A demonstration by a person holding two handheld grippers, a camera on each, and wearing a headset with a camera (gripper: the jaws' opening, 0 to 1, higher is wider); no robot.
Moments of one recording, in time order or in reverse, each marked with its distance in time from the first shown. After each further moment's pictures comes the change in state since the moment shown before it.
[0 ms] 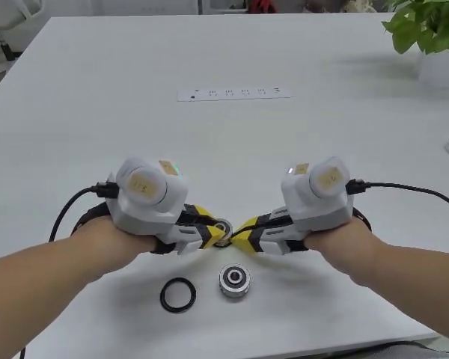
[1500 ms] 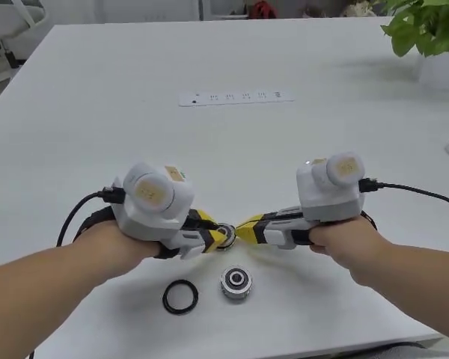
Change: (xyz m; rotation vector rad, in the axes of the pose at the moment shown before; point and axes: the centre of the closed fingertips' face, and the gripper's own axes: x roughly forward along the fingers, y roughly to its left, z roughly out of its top) left arm -0.002 -0.003 -0.002 0.036 0.029 0.019; right arm -0.009 -0.007 0.014 0.222 -0.109 0.002
